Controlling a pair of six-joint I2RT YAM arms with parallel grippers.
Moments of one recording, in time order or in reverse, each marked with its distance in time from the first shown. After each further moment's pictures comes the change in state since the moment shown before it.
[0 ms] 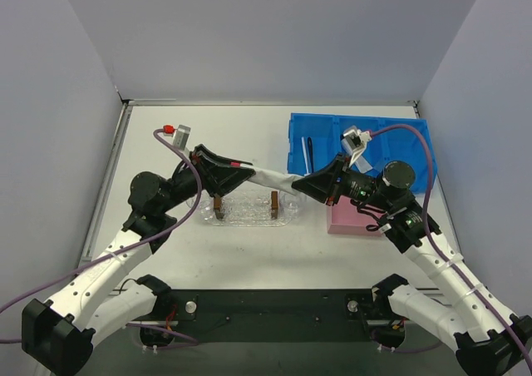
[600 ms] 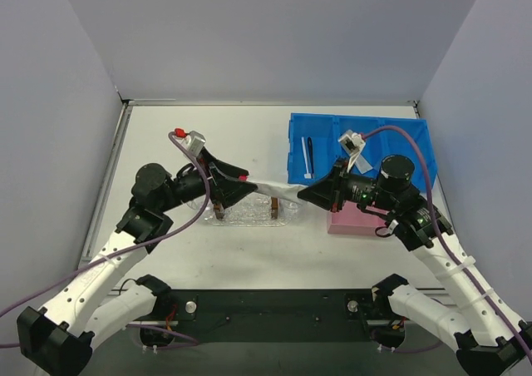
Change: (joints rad) left arm 0.007 -0.014 0.047 -0.301 0.059 0.269; right arm 0.000 0.001 0.122 -0.340 0.002 -0.179
